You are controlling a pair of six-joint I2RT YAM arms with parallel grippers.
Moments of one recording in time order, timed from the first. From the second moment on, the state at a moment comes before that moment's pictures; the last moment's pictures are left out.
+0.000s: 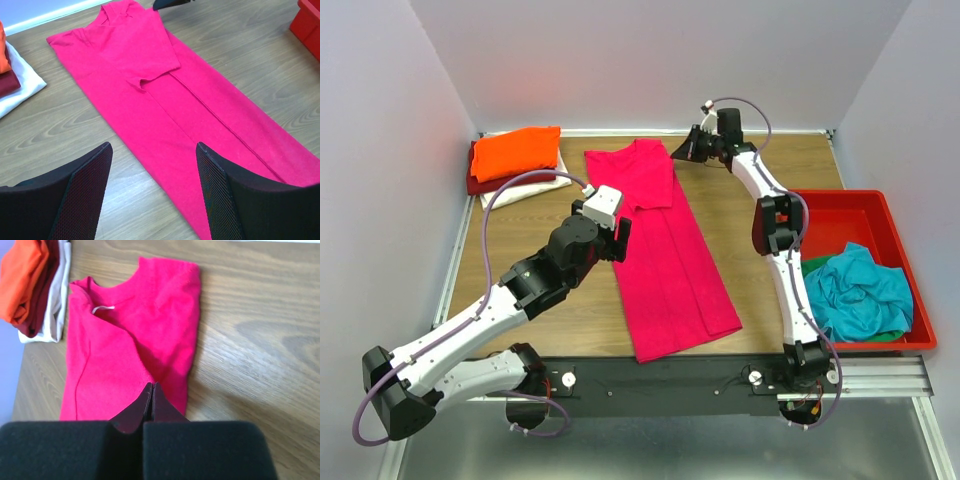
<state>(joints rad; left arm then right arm) -0.86 0.95 0.88 -0.27 -0.40 -0.14 0.21 2.77 2.50 -0.27 -0.67 0.45</state>
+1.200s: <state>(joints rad) -0.85 0.75 0.85 -0.23 -0.35 -0.11 0.39 2.18 1.98 -0.39 -0.67 -0.10</state>
